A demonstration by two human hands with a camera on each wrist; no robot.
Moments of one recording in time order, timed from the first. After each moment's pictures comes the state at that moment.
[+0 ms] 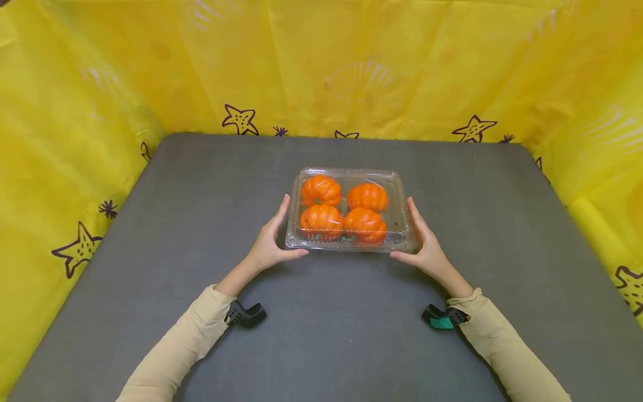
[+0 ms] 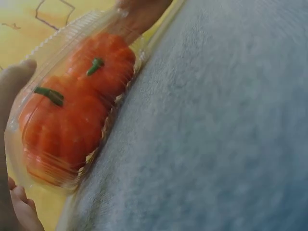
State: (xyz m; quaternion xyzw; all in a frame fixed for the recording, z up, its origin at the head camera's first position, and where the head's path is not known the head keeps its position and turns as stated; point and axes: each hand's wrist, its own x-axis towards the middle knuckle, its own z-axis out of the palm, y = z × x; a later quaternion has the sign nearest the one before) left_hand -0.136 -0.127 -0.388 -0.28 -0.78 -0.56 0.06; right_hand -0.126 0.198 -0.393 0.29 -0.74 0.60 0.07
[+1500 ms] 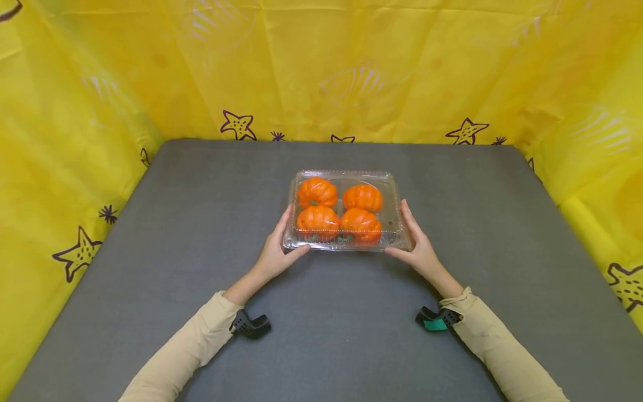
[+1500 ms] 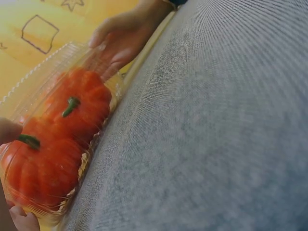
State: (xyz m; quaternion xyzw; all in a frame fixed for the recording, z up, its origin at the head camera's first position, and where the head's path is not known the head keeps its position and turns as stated) left_hand -0.124 -0.107 -0.393 -0.26 -0.76 -0.59 0.09; right_hand -0.133 0.201 -0.419 0.26 -0.70 0.66 0.06
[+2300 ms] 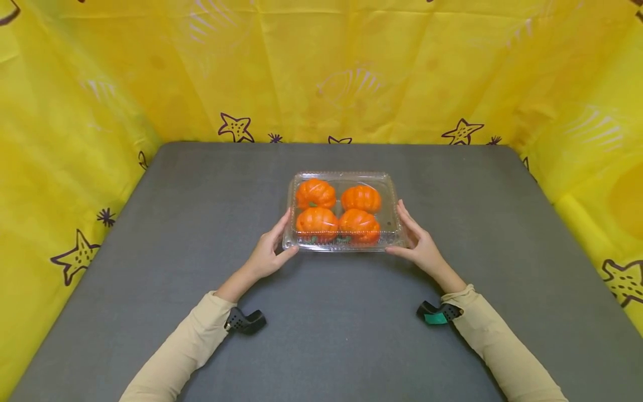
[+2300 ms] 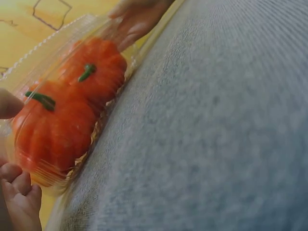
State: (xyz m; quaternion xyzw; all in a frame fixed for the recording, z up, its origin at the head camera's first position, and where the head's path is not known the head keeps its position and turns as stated) left_hand -0.129 -0.125 -0.392 -0.33 -0.76 -0.56 0.05; right_hand -0.136 0.214 -0.417 0.28 -0.68 0.68 0.01
